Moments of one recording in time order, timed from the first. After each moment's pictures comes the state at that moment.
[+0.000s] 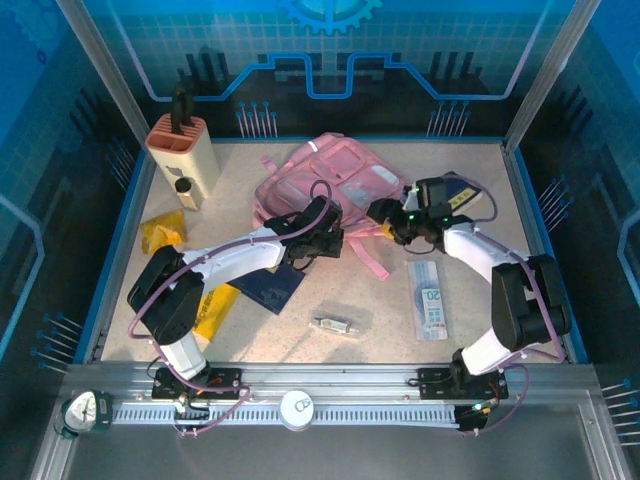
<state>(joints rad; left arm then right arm) -0.74 1.72 1.22 -0.42 -0.08 -0.56 0.24 1.56 0.92 -0.12 -0.54 0.88</state>
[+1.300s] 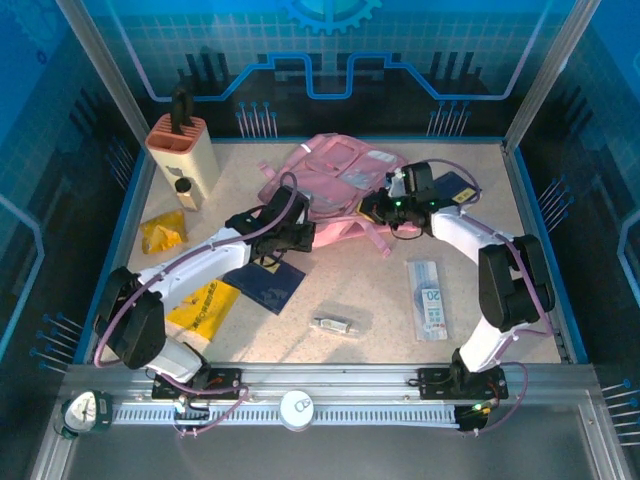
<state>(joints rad) -0.62 1.51 1.14 -0.53 -0.04 -0.44 0.26 1.70 1.12 -0.16 -0.62 0.80</state>
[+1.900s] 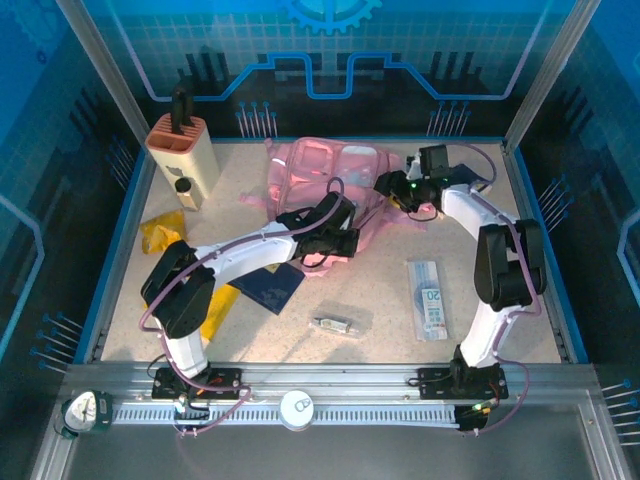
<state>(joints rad) -0.77 1.79 1.33 -0.45 0.06 -0.57 0.14 1.82 1.31 -0.34 -0.50 0.67</state>
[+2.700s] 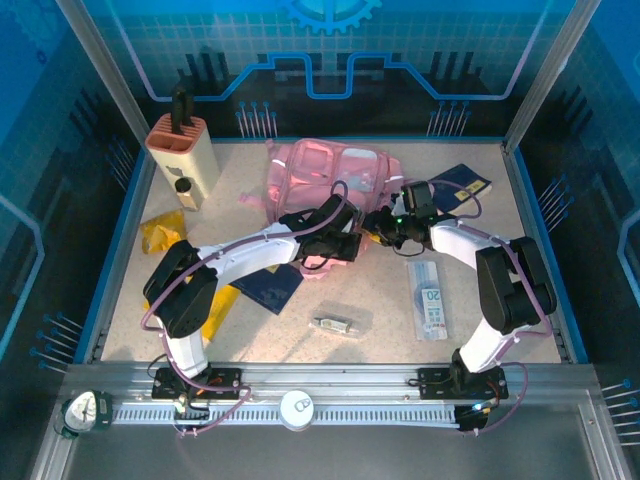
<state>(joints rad) -0.78 1.80 1.34 -0.48 0.07 -0.53 0.28 1.69 0.96 -0.13 -0.53 0.88</state>
